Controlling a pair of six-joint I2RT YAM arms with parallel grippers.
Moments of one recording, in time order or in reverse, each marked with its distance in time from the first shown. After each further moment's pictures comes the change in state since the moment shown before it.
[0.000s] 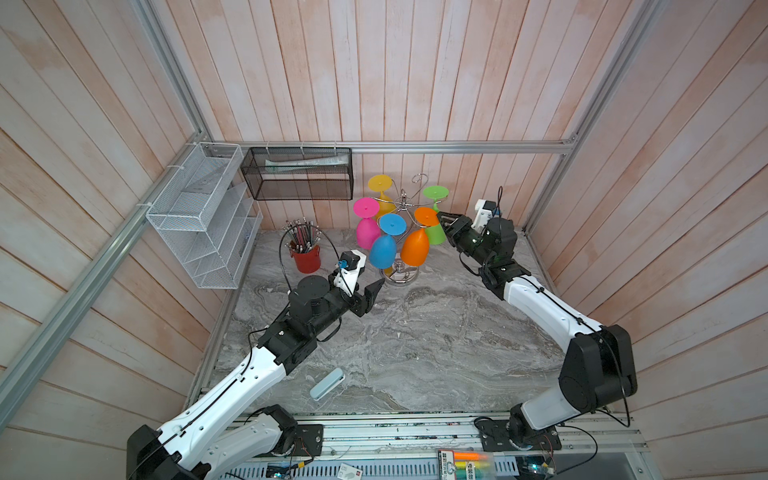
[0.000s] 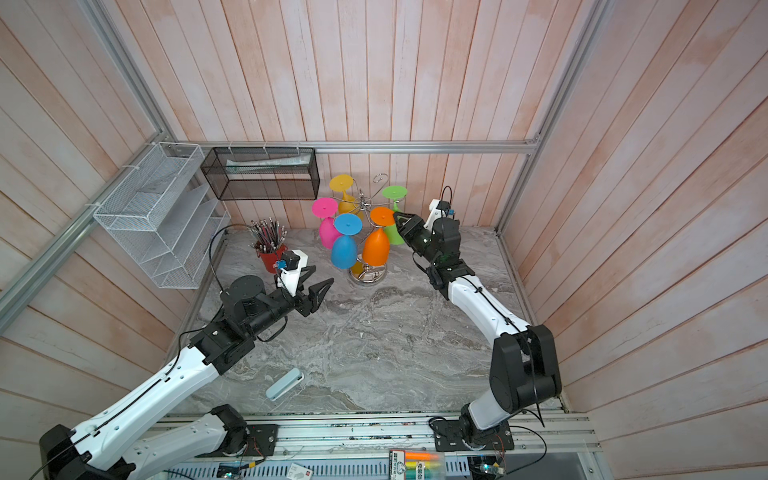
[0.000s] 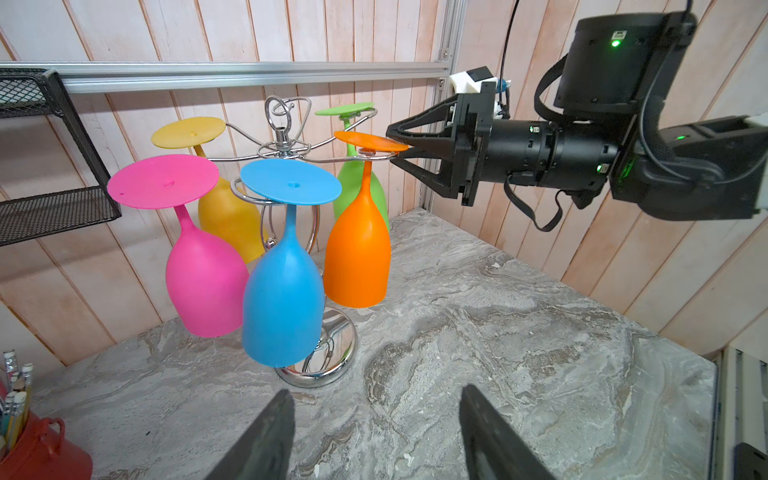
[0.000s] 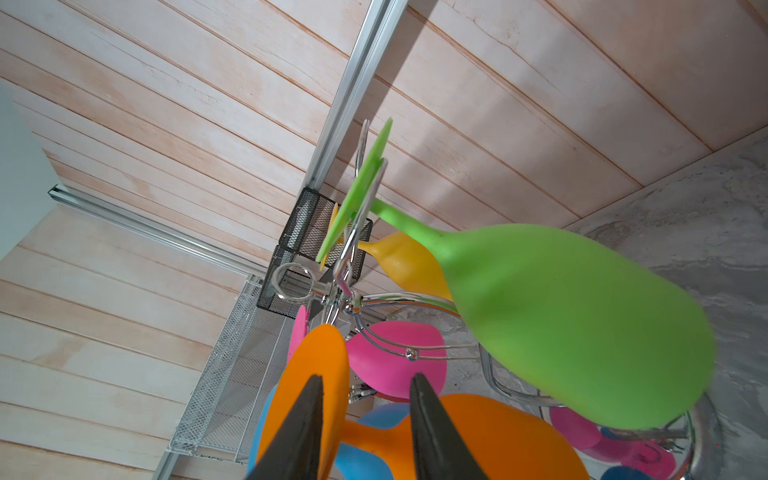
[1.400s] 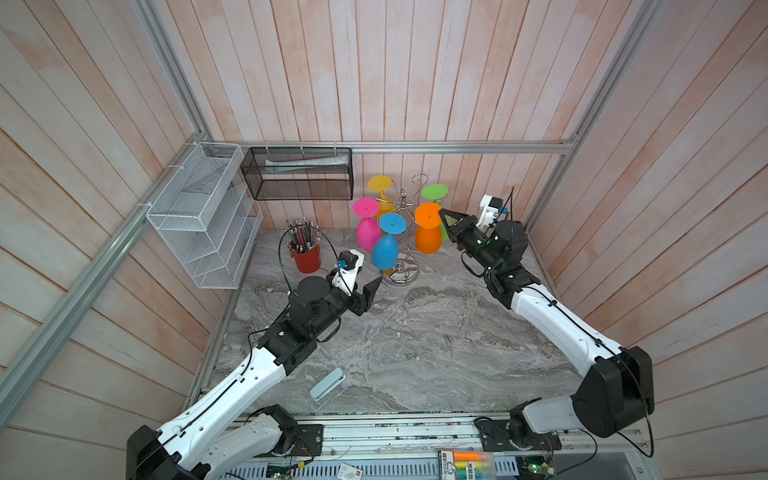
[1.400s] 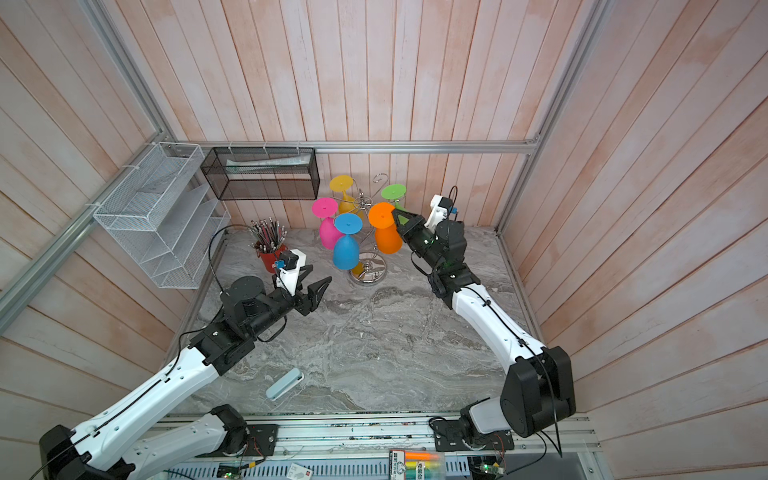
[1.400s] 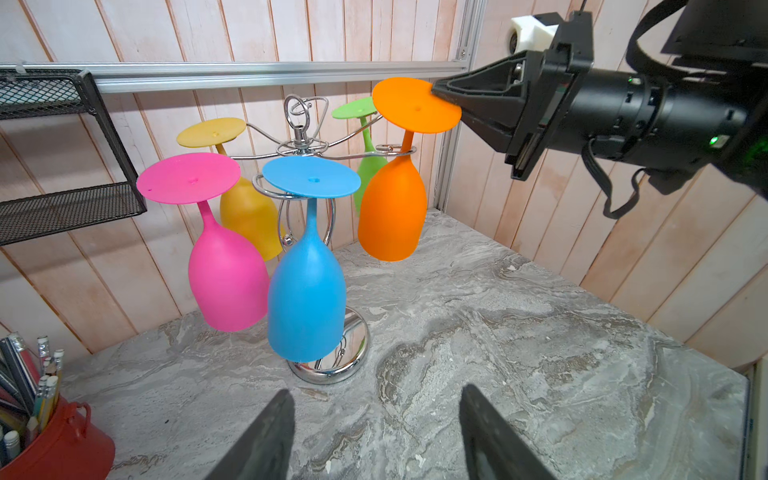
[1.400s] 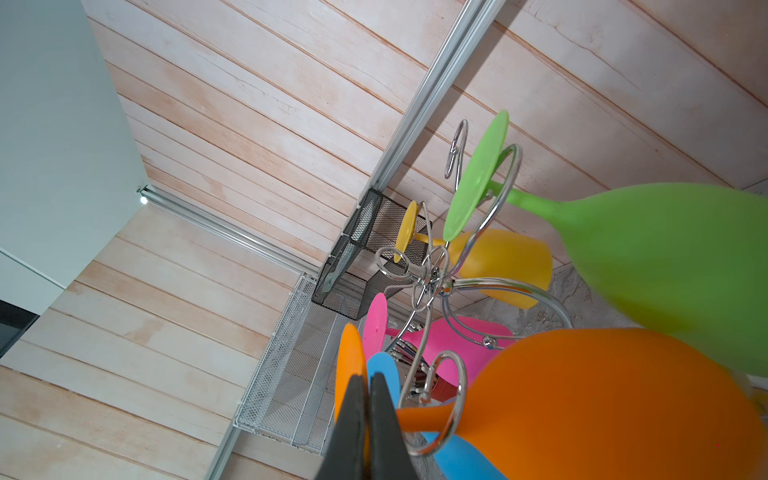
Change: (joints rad) left arm -0.002 -0.003 -0.006 0.003 -0.052 0.000; right arm 0.058 -0.138 -0.030 0.002 0.046 0.037
